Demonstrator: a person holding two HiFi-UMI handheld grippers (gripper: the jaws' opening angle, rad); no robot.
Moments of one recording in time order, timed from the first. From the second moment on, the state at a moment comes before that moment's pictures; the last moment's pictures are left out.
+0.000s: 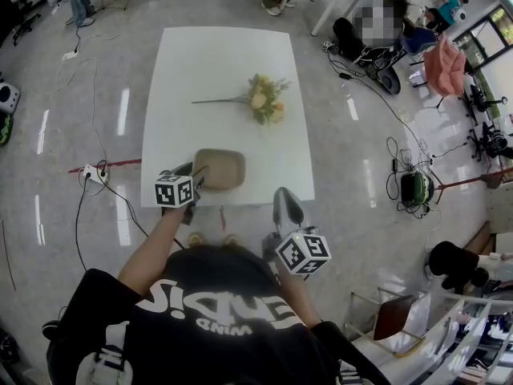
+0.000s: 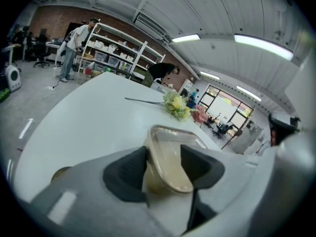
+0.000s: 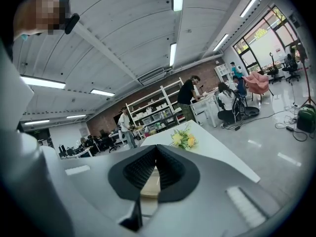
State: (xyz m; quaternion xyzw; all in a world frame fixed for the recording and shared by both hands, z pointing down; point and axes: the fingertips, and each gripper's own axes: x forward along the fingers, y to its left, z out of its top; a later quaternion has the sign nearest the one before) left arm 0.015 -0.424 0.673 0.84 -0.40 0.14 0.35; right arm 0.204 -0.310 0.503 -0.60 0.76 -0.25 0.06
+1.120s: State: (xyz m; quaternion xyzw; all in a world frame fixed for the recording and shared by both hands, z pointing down) left arm -0.015 -0.442 0.572 0.86 -0.44 0.09 0.25; right arm 0.181 -0.309 0.498 -0.60 0.76 -0.25 0.06
